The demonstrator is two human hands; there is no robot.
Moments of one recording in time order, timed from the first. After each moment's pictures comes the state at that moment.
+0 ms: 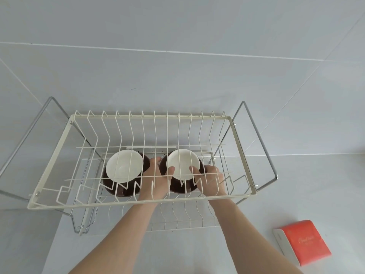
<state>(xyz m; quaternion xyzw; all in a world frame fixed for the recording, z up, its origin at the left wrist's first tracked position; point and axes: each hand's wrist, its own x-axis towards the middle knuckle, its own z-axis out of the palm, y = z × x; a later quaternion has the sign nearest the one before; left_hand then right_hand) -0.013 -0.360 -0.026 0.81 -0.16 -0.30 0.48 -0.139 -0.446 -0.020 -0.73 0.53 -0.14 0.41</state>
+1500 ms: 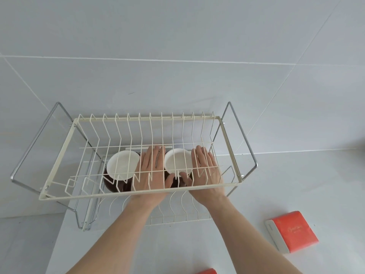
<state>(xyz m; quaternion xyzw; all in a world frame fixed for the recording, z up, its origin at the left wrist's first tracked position) -0.013 -0.320 0.000 0.82 -0.54 0.06 0.16 -0.159 -0.429 -0.003 -0.92 0.36 -0.16 0.09</state>
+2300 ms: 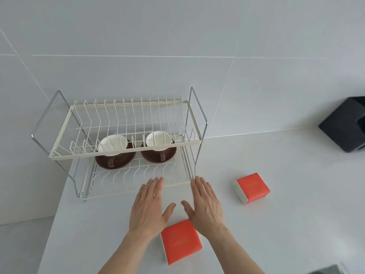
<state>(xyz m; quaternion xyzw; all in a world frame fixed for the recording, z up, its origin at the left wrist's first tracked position) -0.153 -0.196 -0.029 0.82 -0.55 -0.05 0.12 -0.316 -0.293 -0.019 -0.91 0.40 -0.06 0.09</state>
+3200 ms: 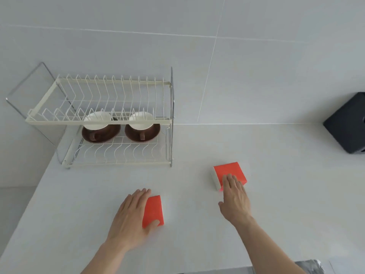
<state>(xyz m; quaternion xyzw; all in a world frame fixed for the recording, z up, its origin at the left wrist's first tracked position) -0.261 -0.153 -0.051 0.84 -0.52 -0.14 0.11 -0.492 -0.386 -0.044 -0.88 0.47 0.05 0.07</state>
